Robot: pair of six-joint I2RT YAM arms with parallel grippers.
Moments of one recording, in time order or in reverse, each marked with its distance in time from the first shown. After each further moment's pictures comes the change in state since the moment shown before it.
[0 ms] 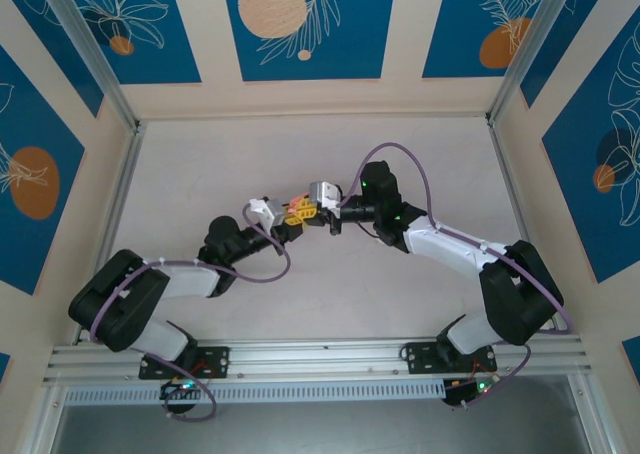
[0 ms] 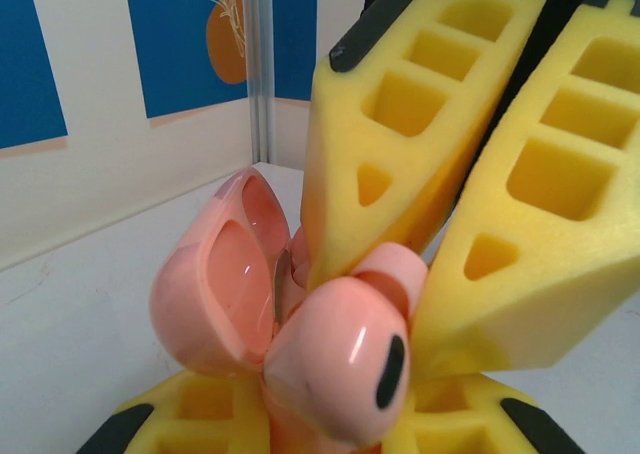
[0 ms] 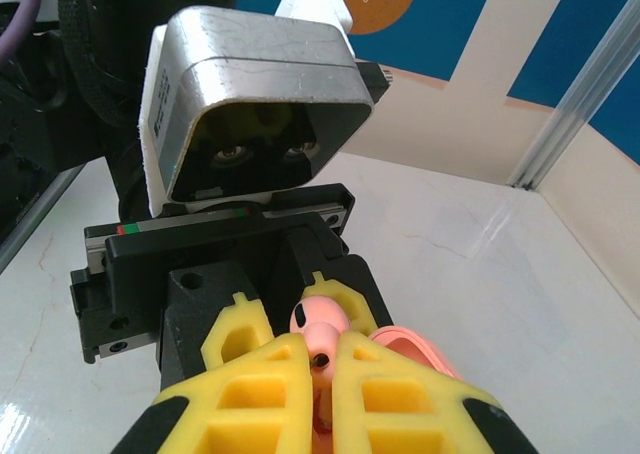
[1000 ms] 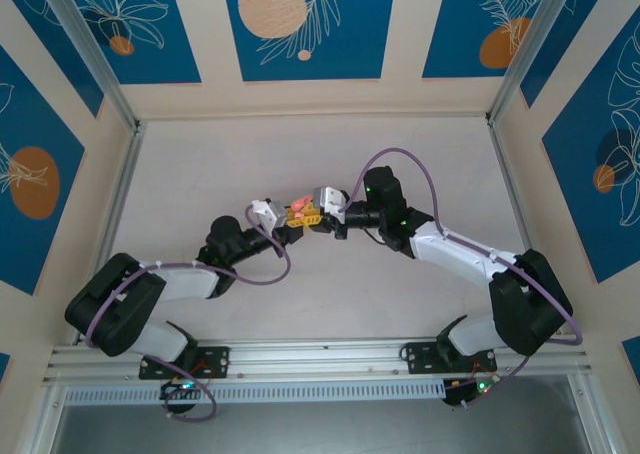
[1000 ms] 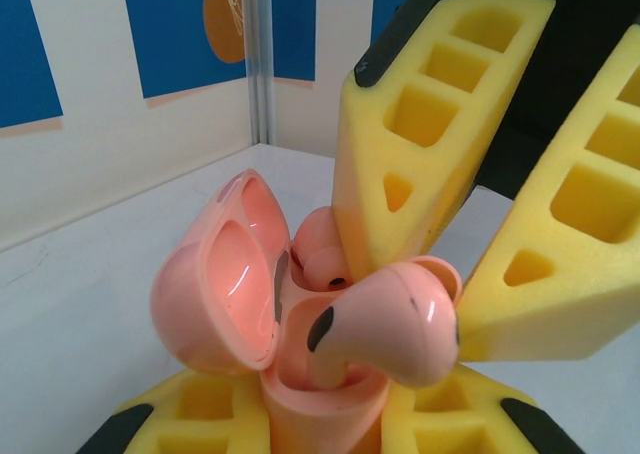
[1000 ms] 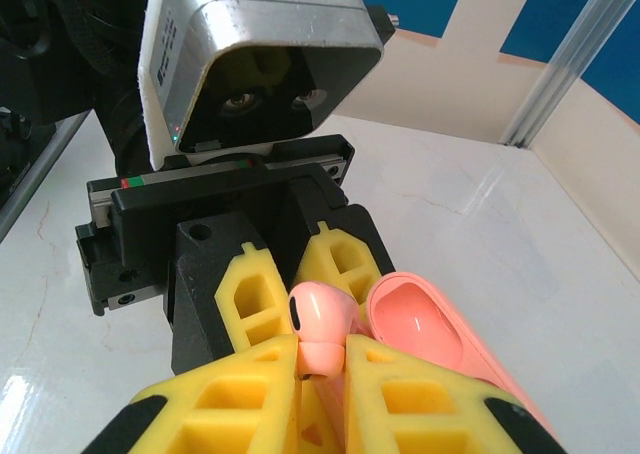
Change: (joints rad) left arm -0.012 -0.025 0.000 -0.073 -0.014 0.026; right arm -0.010 -0.064 -0.043 -0.090 0.069 -0.027
